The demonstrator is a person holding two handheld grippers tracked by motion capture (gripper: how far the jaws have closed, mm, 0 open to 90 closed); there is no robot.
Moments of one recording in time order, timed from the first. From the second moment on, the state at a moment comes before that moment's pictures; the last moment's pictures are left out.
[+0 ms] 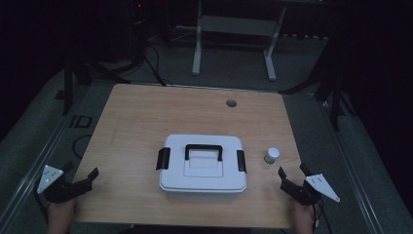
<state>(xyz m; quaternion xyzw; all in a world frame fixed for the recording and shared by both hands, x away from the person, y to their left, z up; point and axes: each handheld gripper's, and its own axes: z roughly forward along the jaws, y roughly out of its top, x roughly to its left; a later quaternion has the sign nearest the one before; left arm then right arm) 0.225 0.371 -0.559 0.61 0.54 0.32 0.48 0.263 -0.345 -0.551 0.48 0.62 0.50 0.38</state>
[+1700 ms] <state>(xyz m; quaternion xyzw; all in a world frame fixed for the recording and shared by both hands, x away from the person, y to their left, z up) 0.242 0.370 -0.515 0.92 0.36 0.09 0.12 0.264 -0.345 -0.553 0.48 0.63 0.50 0.36</state>
